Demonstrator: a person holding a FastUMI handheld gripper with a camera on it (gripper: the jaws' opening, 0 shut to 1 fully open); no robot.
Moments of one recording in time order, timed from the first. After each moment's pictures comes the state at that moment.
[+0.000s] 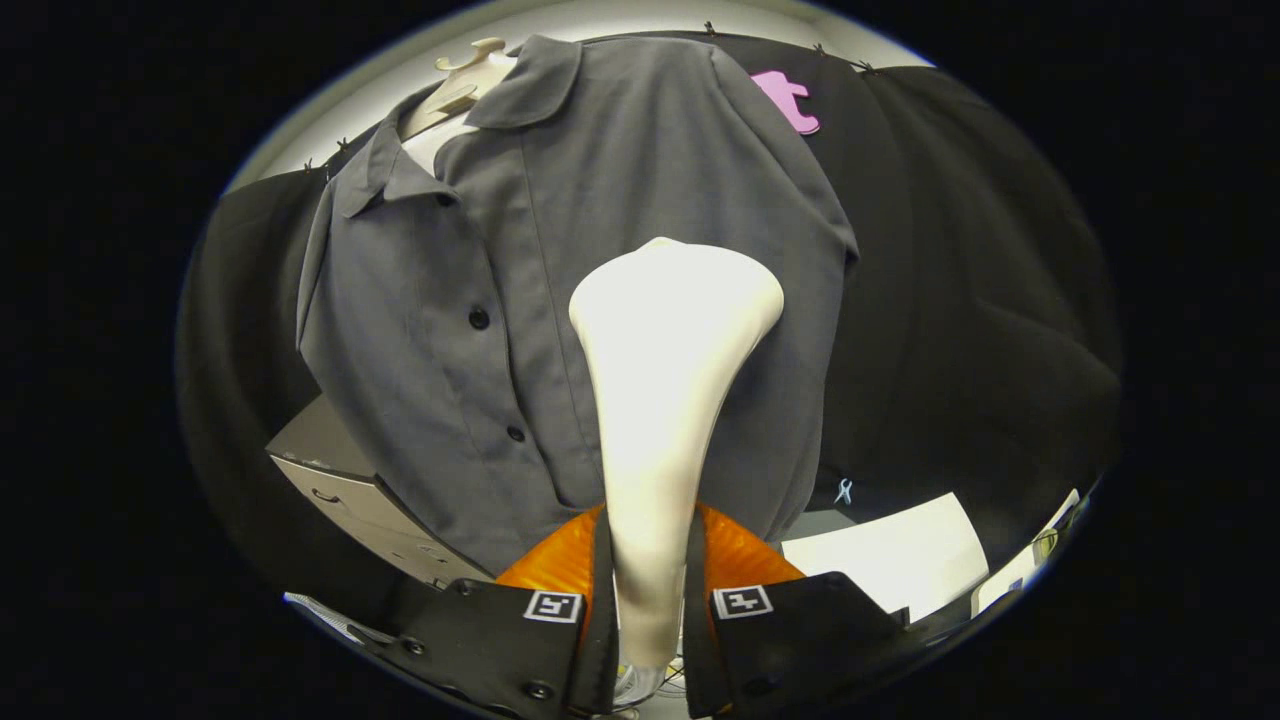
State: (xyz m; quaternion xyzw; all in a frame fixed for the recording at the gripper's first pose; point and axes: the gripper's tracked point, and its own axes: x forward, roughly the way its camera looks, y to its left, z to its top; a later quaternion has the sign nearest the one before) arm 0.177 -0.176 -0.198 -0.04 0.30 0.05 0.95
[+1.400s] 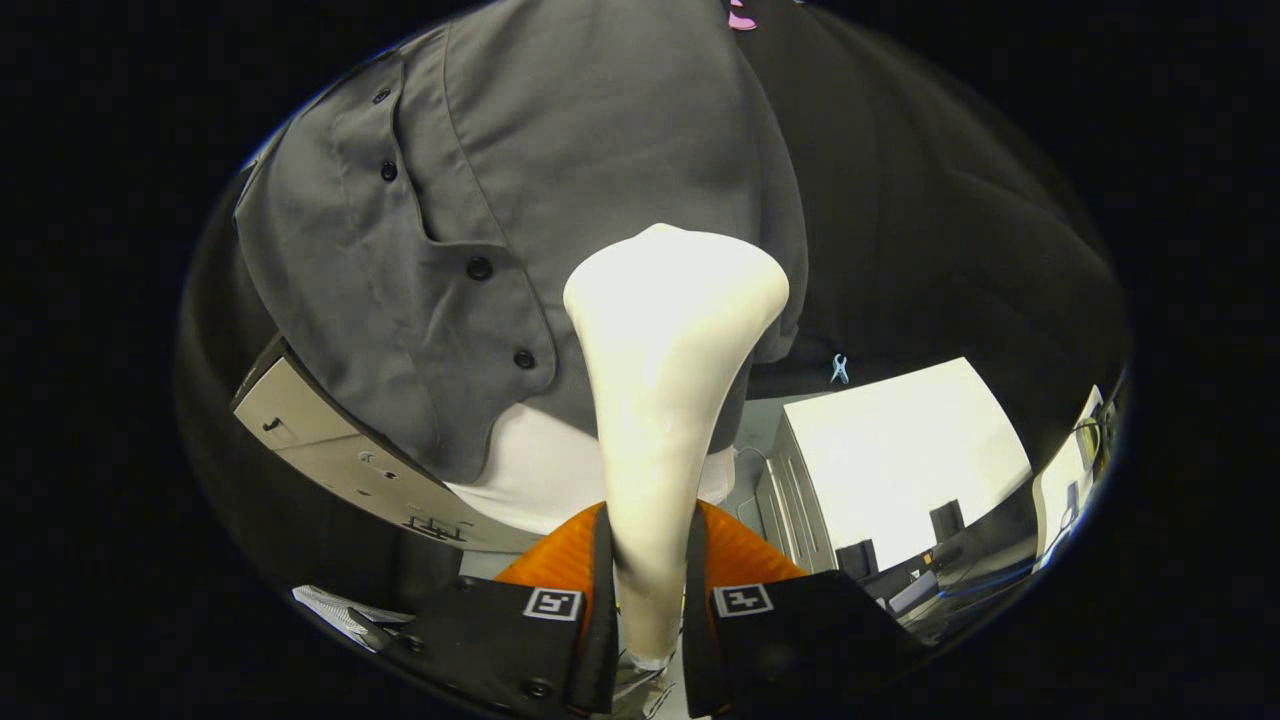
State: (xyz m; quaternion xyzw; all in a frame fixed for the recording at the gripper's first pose) arm 0.088 -0.233 -0.377 0.00 0.43 -0.01 0.90
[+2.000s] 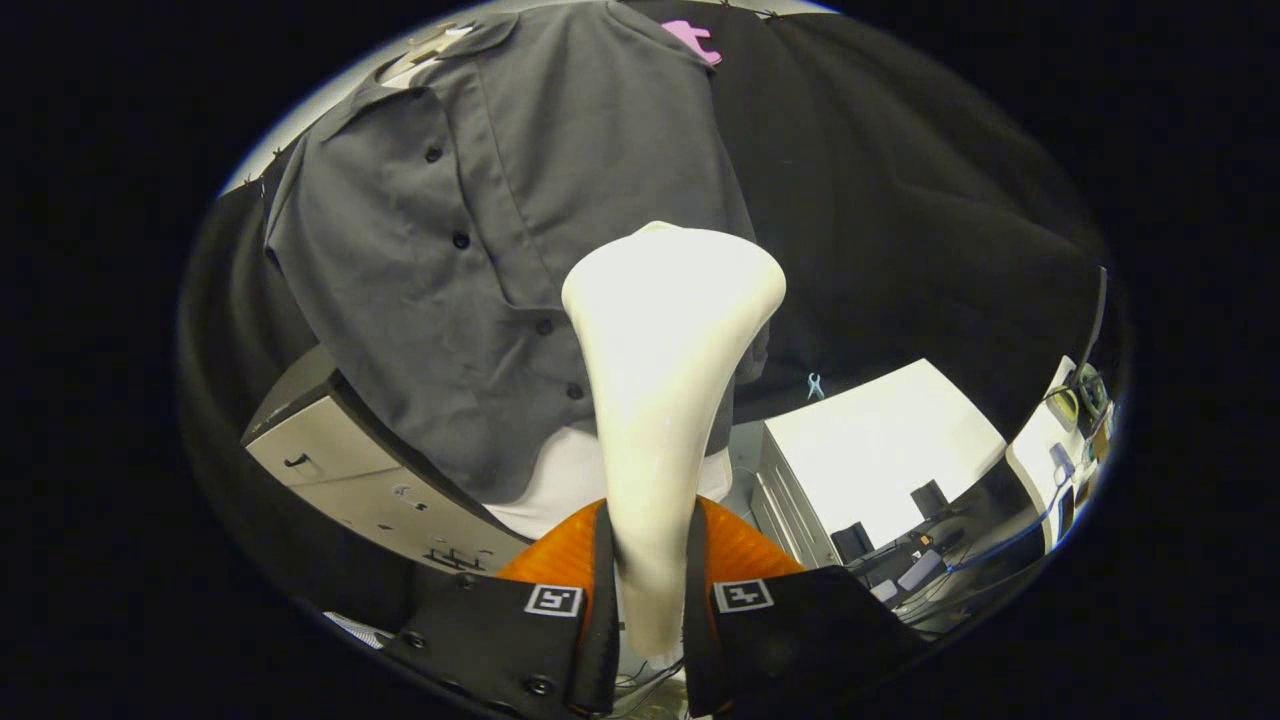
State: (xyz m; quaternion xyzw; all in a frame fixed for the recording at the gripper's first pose) arm 0.054 -0.192 -0.285 0.01 0.35 -0.05 0.94
